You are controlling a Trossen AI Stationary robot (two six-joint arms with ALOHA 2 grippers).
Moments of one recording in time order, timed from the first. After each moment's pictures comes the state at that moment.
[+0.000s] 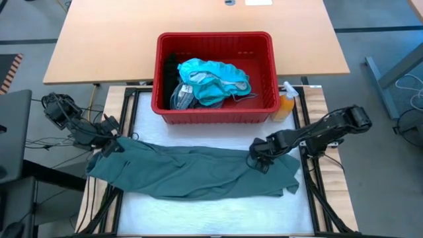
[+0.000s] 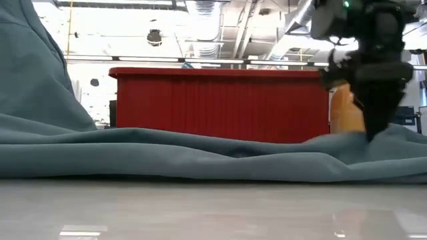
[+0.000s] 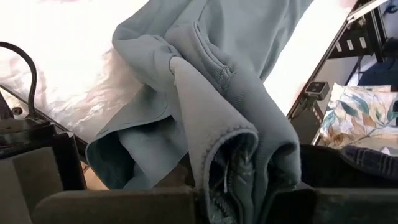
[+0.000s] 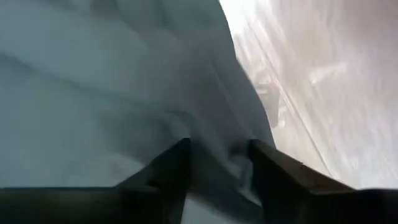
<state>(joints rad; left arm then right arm) -0.65 0.58 1.14 -1.46 -0.16 -1.45 0.19 1.38 0.79 -0.86 0.08 0.72</state>
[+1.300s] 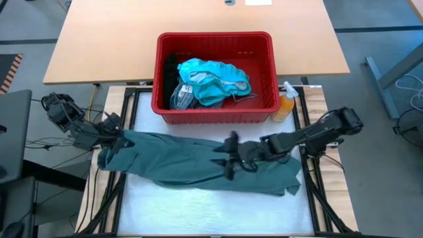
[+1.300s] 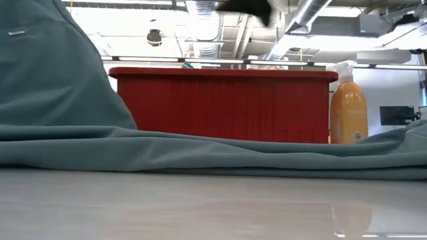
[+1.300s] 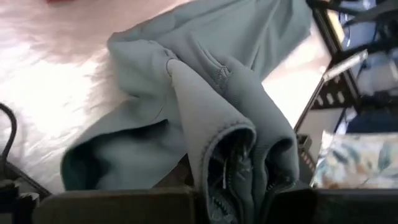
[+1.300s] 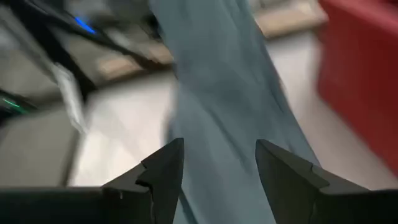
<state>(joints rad) -0.65 0.63 1.14 -1.34 -0.38 -1.46 0.30 1.51 1.15 -0.05 0.34 0.38</state>
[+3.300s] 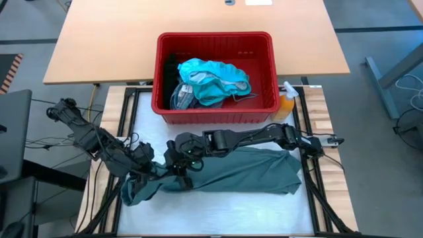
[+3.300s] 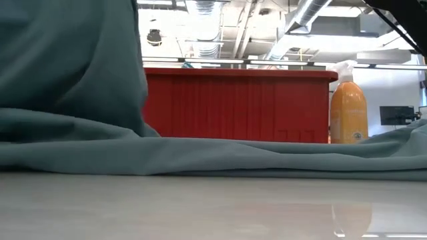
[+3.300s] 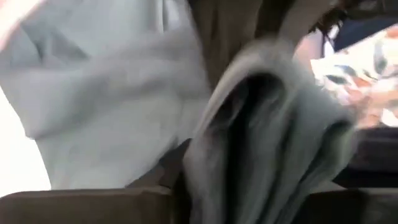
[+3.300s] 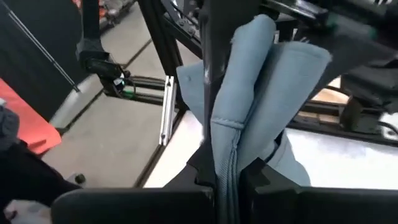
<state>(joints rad) -0.64 1.05 1.17 -0.86 -0.22 -1.02 0.17 2.27 2.35 -0.46 -0.30 0.08</state>
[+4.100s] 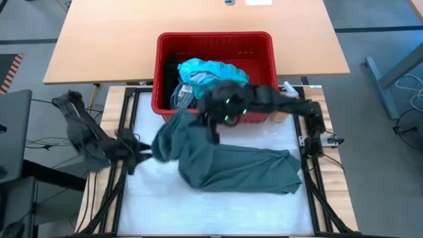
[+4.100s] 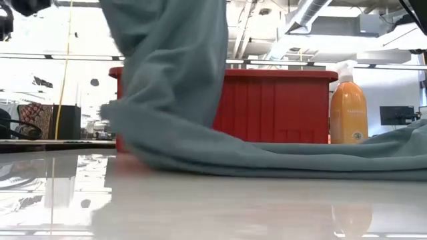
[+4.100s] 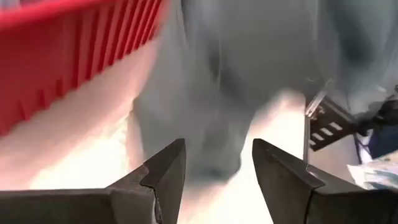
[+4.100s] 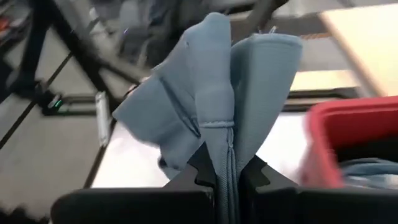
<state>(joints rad) -0.87 0.76 0.90 -0.83 -0.87 -1.12 0.00 1.91 2.35 -0.87 -0.11 0.07</state>
